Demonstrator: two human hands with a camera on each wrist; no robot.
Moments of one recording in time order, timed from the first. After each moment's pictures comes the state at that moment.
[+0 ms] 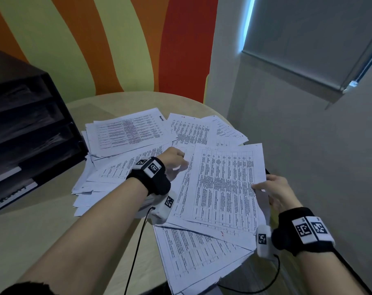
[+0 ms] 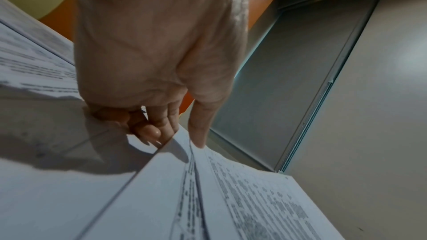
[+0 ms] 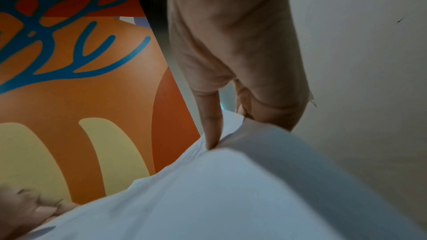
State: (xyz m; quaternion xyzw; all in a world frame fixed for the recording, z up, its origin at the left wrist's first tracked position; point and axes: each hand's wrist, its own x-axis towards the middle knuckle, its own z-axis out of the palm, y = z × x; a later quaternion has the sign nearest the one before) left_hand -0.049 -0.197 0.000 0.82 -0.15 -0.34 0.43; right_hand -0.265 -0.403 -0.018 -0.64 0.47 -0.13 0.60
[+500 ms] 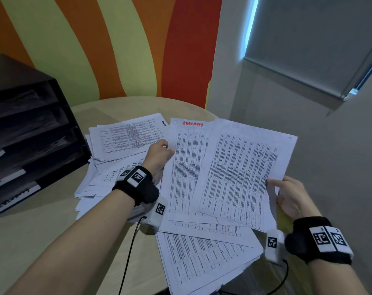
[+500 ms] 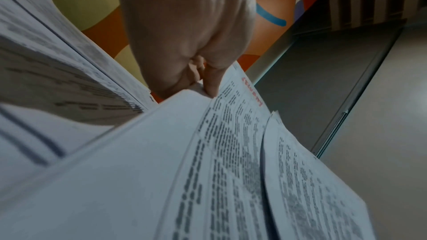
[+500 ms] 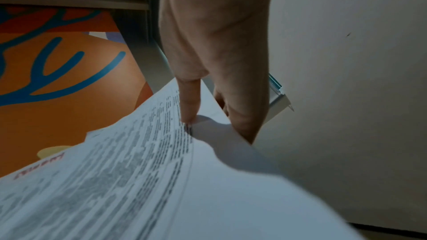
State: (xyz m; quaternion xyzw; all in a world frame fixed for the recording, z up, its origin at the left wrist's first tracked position) left_hand -0.052 -0.165 0.012 0.70 -0.08 -0.19 0.69; right_hand -0.276 -0.423 -0.012 -0.55 0.40 -0.22 0.70
